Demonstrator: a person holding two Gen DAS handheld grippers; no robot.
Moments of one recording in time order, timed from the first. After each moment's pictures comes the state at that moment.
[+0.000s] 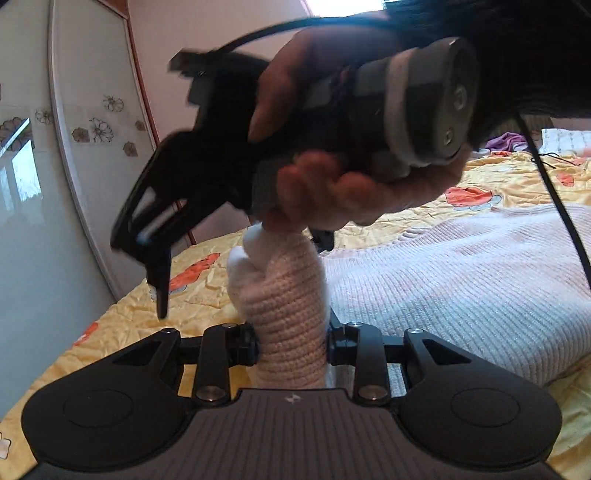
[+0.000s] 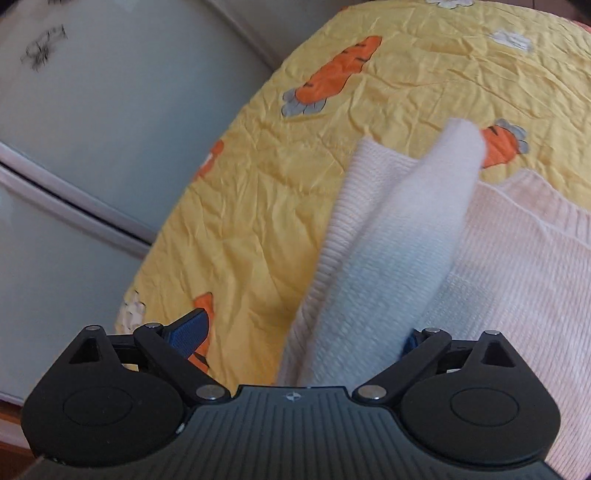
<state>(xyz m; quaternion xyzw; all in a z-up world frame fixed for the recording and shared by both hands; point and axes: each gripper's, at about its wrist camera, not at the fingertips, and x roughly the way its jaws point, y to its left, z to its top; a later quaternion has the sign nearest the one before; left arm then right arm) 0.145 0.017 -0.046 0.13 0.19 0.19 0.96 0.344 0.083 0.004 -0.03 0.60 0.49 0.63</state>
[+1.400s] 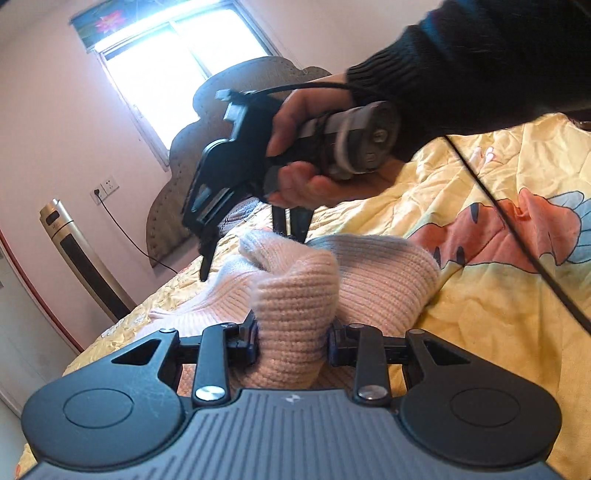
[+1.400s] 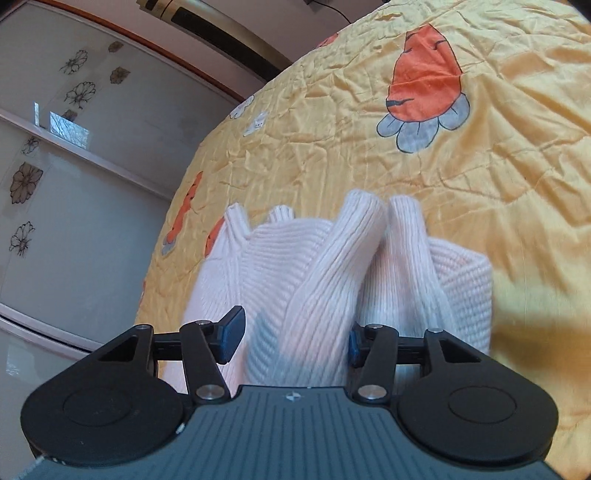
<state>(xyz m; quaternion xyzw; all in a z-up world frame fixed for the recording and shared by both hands) 0.165 -0.184 -0.065 0.29 0.17 -0.05 0.94 0.466 -0.240 -0.042 0.21 0.56 0.37 0.71</state>
